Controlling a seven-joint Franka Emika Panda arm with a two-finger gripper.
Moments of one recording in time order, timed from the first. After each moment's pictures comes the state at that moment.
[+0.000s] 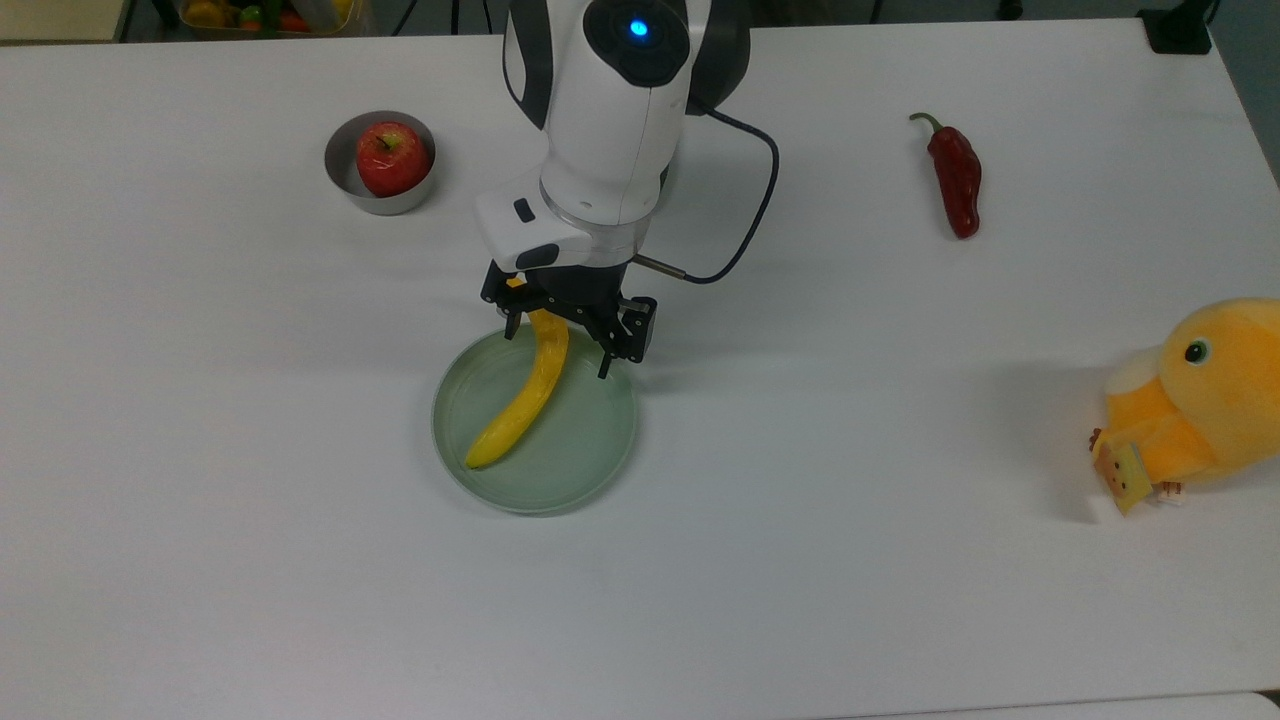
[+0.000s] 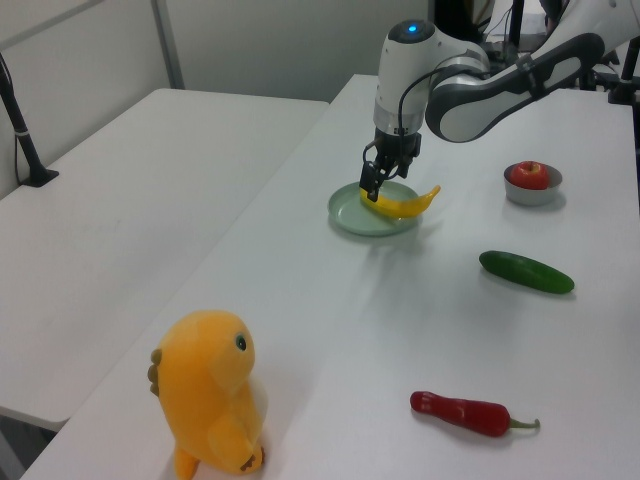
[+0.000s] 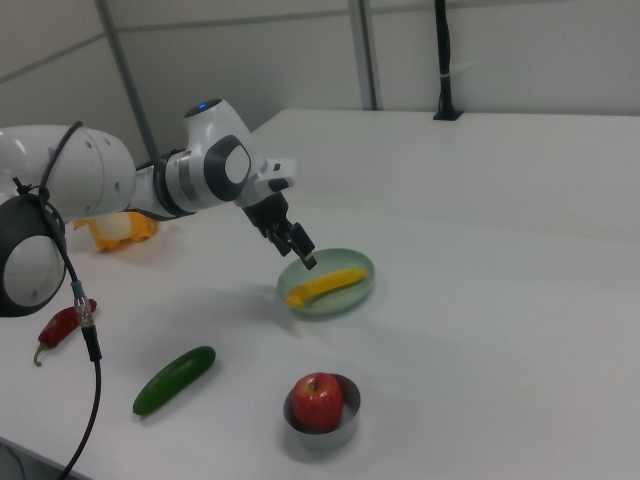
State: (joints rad) arm 0.12 0.46 0.06 -1.61 -0.33 2.23 0.64
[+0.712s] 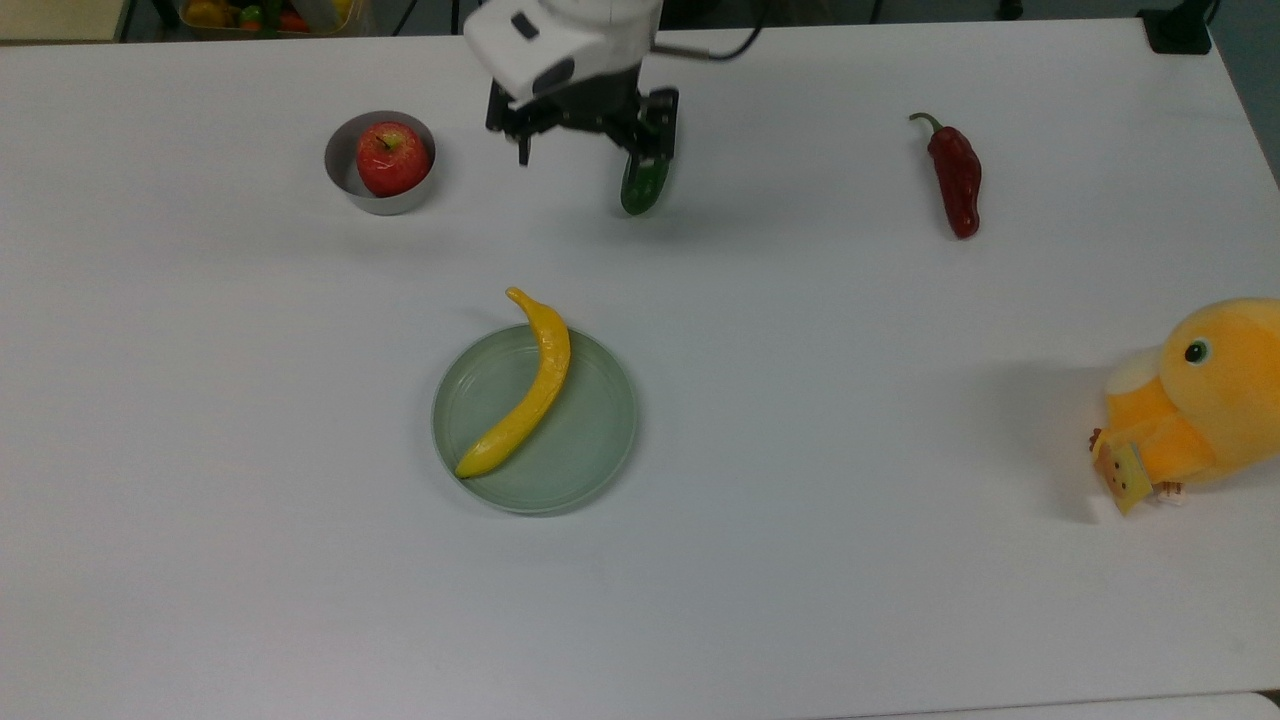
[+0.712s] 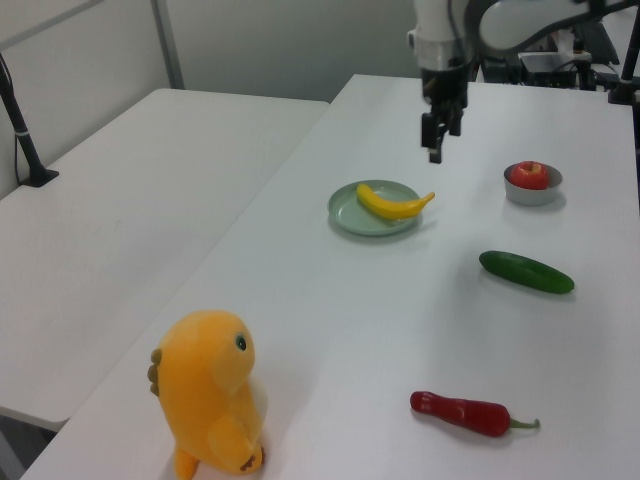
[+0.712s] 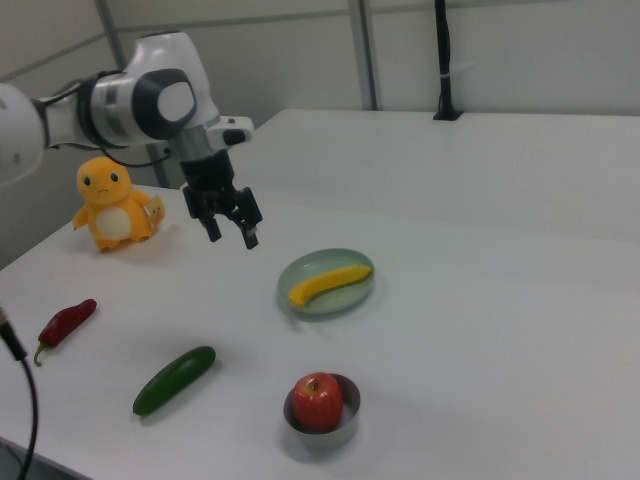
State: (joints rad) arm 0.13 0.15 0.07 -1.69 -0.13 1.81 0.27
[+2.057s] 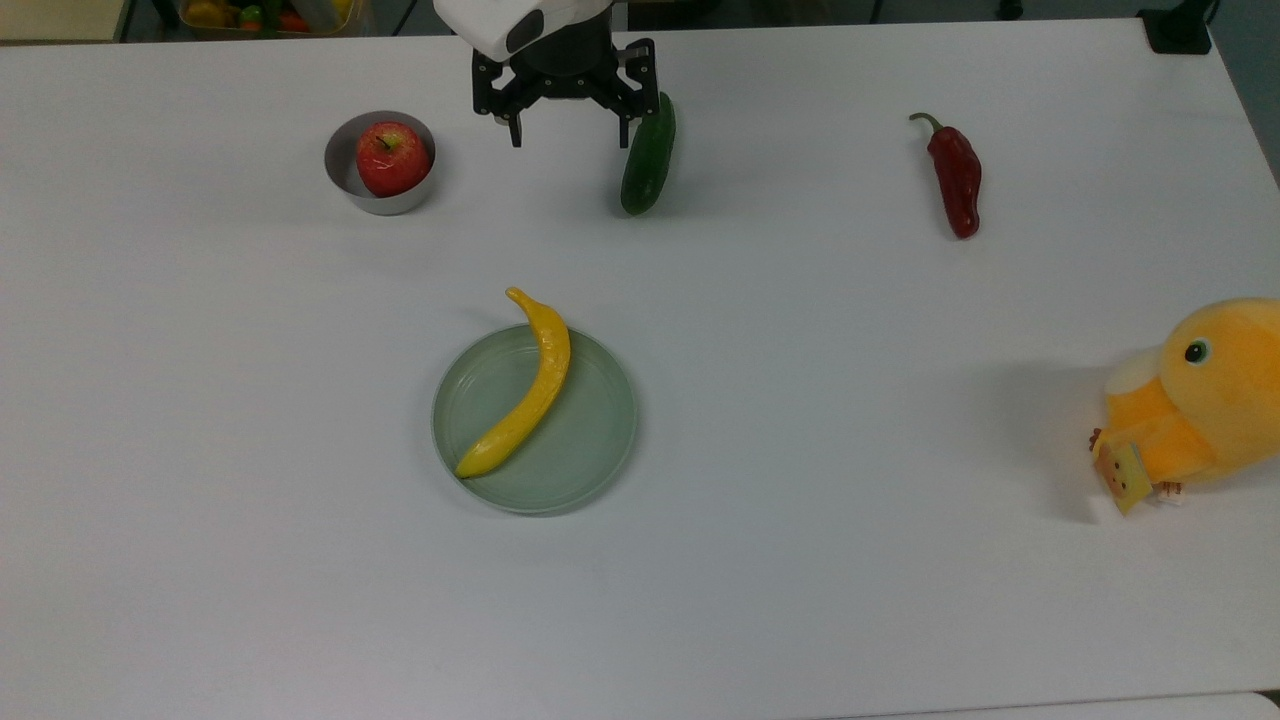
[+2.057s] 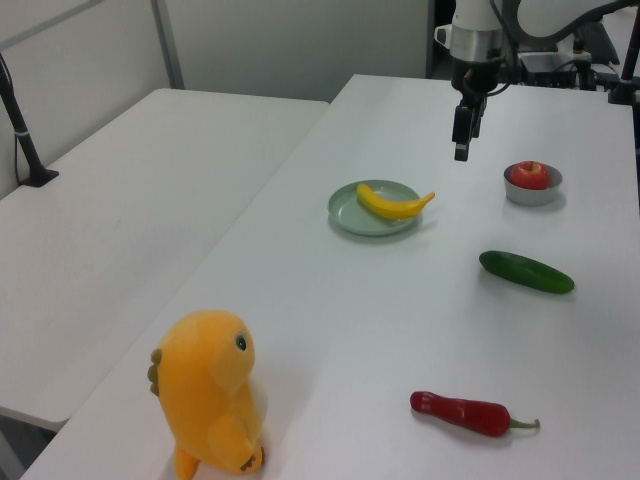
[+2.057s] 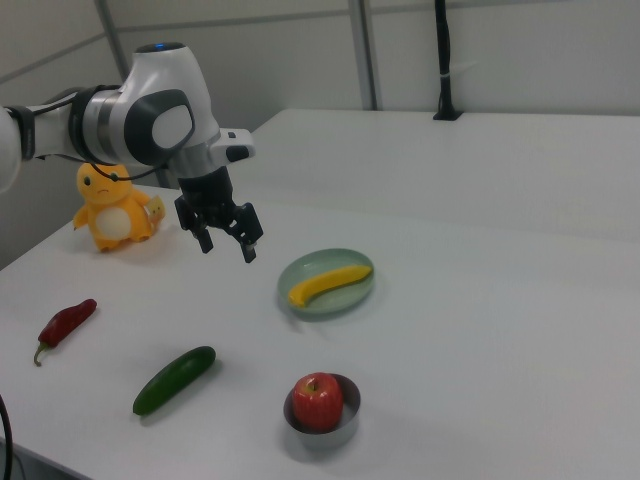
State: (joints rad) arm 0.14 0.02 0.00 -1.89 -0.01 1.94 0.07
